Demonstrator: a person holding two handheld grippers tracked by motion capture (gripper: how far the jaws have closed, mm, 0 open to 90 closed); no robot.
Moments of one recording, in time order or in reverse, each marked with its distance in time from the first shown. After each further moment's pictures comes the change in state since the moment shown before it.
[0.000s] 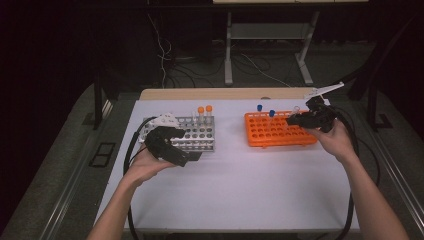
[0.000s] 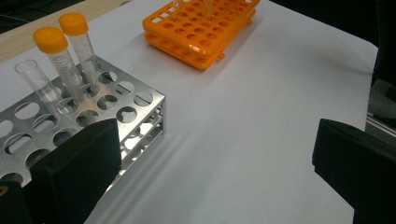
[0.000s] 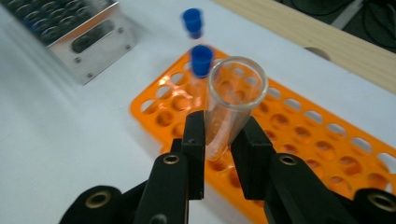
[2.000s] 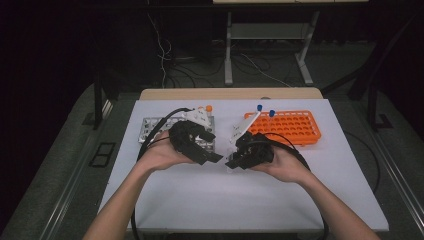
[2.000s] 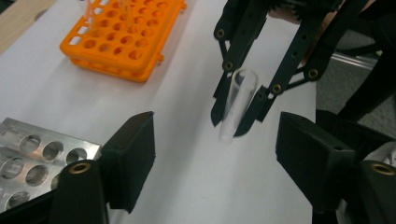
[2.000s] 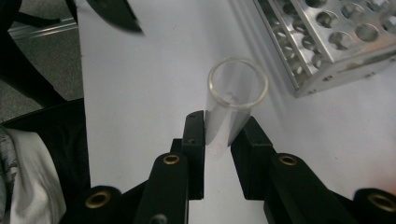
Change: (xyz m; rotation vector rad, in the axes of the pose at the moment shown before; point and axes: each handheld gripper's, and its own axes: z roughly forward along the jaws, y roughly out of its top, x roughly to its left) left arm -0.036 0.056 0.025 0.172 -0.179 0.240; right arm 0.188 0.032 0.050 0.195 0.356 -0.435
